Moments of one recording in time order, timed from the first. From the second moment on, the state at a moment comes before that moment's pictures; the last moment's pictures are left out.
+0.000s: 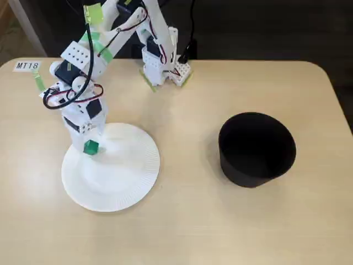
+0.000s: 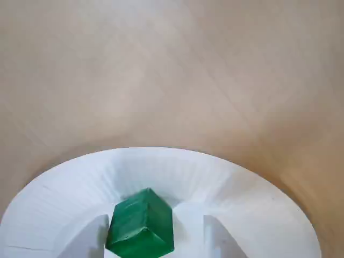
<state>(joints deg) 40.2 65.2 86.2 66.0 -1.1</state>
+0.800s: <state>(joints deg) 37.4 74.8 85.8 64.3 0.4</state>
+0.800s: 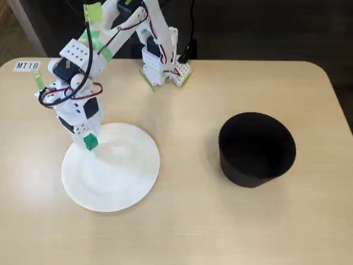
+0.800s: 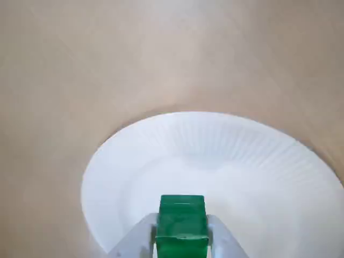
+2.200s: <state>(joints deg) -35.0 92.9 103.9 39.1 -4.2</state>
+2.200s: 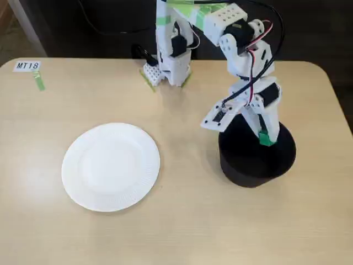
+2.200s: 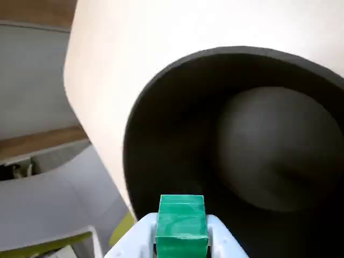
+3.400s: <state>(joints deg) -4.7 135.8 121.0 44.8 -0.2</state>
